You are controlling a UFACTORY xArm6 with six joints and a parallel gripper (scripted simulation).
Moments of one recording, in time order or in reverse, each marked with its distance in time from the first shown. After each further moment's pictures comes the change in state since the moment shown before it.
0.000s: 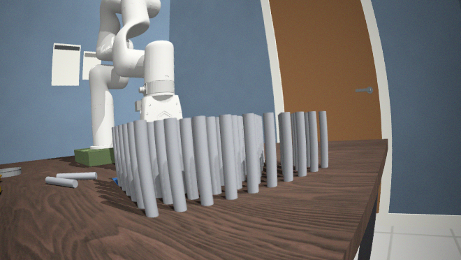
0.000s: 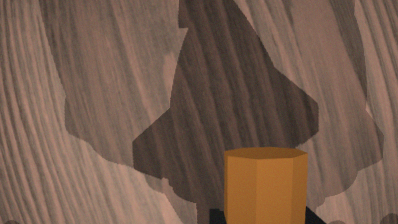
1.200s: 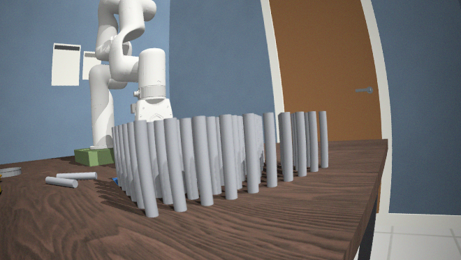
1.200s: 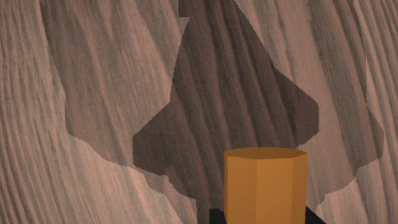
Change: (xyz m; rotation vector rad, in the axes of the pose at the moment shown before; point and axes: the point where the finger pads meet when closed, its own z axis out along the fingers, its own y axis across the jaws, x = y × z) arm 0.059 0.001 0.000 0.000 0.001 0.000
